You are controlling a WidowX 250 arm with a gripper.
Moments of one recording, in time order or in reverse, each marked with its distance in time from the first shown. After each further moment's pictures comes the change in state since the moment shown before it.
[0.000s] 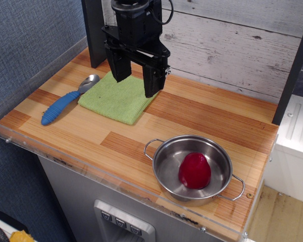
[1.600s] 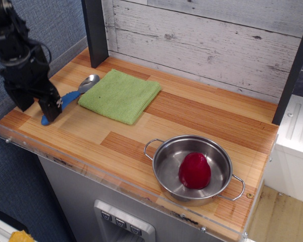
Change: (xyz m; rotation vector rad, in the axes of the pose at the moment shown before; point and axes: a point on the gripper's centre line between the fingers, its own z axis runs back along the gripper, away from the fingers) arm -0.093 0.149 -0.071 0.112 -0.048 0.239
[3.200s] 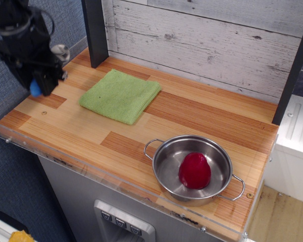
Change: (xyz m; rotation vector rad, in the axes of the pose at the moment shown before) arm 0.010 -0.030 0.074 0.057 -0.079 0.068
